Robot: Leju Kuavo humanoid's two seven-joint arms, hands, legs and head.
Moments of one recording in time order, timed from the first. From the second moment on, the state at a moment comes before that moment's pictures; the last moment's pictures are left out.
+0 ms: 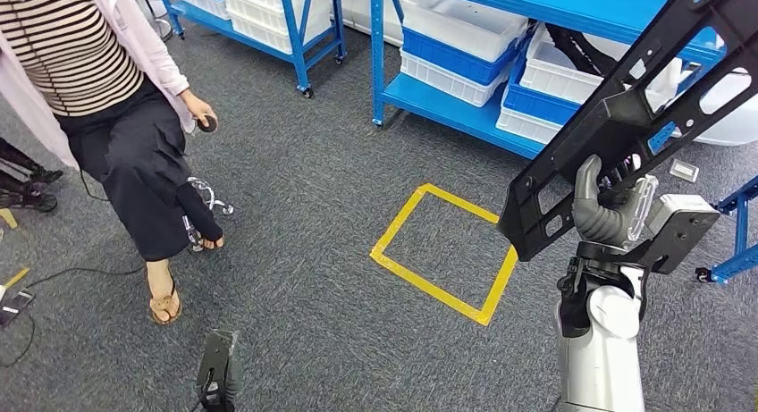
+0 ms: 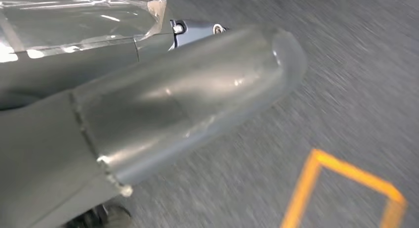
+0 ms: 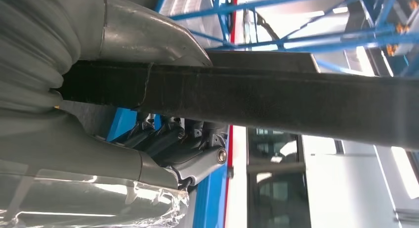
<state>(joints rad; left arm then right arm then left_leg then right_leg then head) -0.21 -0.16 0.32 -0.28 -0.18 0.21 -0.57 -0.33 0.06 0.21 -1.44 0.07 -0.16 -0.36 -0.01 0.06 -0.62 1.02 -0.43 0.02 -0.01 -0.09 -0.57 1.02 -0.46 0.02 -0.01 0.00</state>
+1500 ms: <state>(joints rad) -0.07 -0.11 0.15 -0.19 -0.47 0.44 0.08 -0.25 0.06 0.21 -1.52 0.15 -0.18 -0.37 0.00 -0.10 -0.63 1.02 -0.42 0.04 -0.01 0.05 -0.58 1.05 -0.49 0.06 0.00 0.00</state>
